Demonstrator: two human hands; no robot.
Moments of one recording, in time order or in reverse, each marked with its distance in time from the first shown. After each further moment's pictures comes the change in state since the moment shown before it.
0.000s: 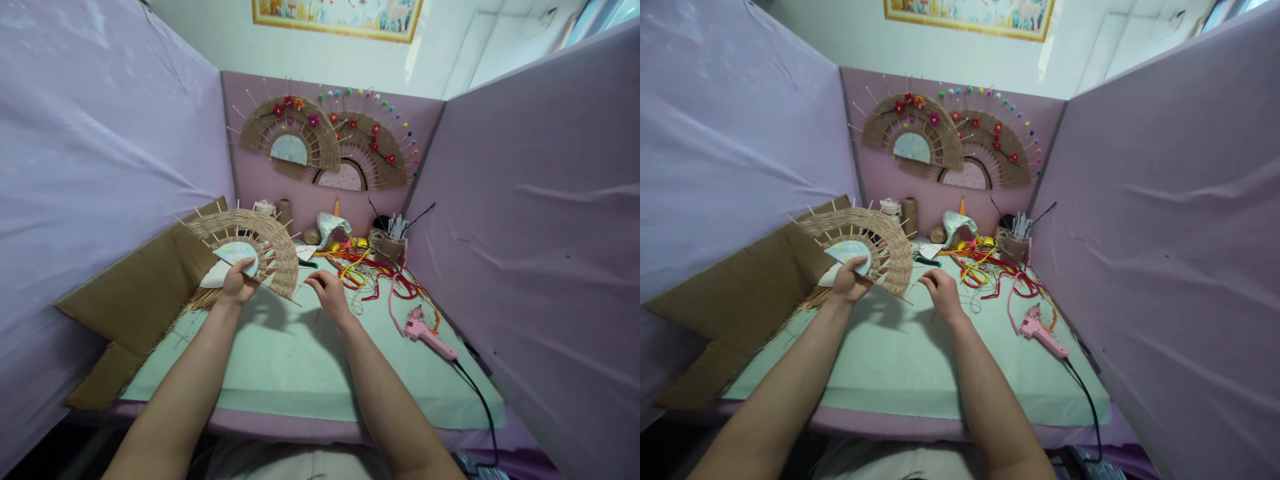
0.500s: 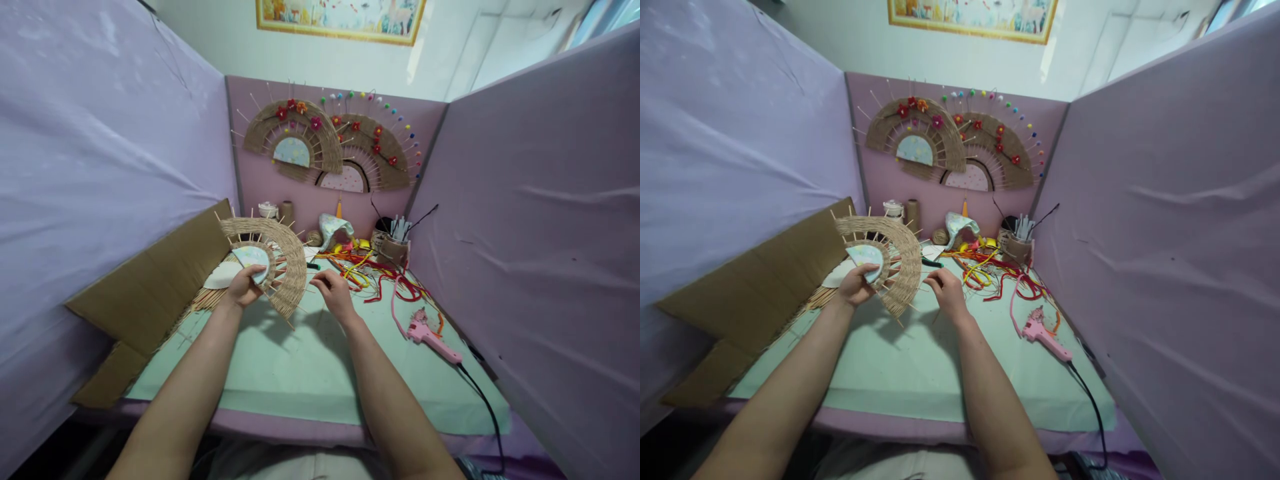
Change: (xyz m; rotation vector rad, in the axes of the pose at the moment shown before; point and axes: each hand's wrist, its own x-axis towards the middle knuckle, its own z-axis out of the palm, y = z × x) left_hand -0.002 -0.002 -0.010 0.150 -0.016 -0.211; right_hand 0.002 0.000 -0.008 -0.024 0.004 -0.016
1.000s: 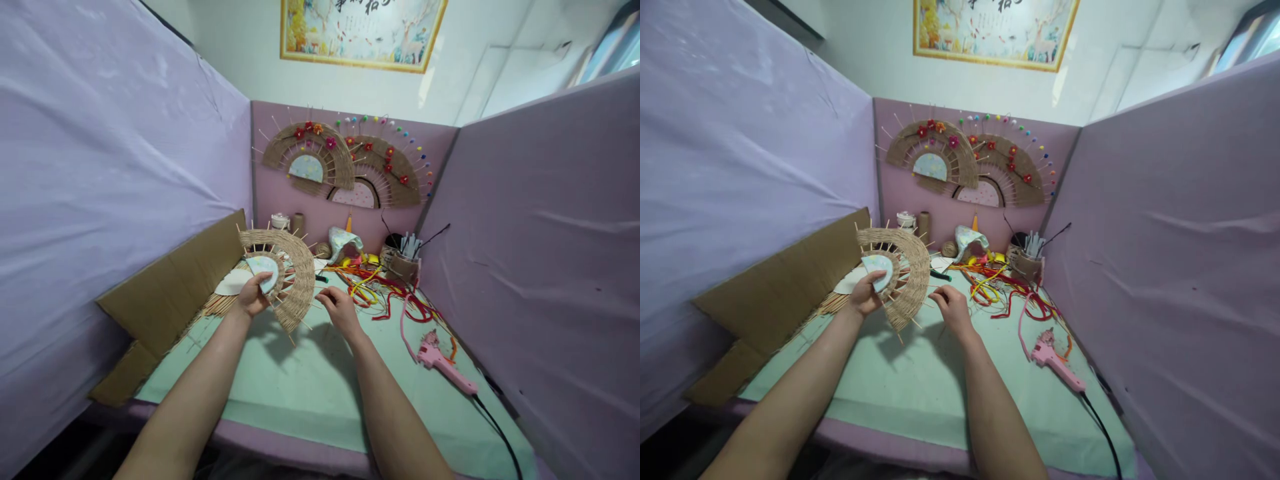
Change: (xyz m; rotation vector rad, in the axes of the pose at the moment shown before) left_hand -0.002 0.001 -0.006 -0.065 -0.017 -0.014; right_hand -0.003 -0.002 0.007 0.042 -0.082 0.070
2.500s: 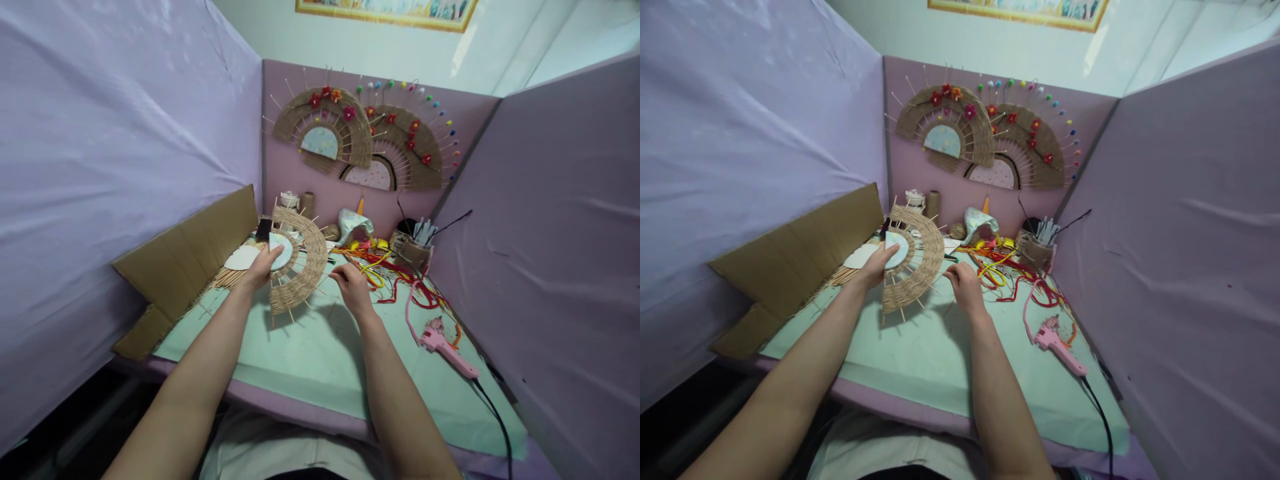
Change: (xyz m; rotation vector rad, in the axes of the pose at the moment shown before) left_hand 0.017 -0.008 -0.010 0.324 0.261 0.266; right_hand 0.002 0.005 -0.015 -0.240 0.035 -0.197
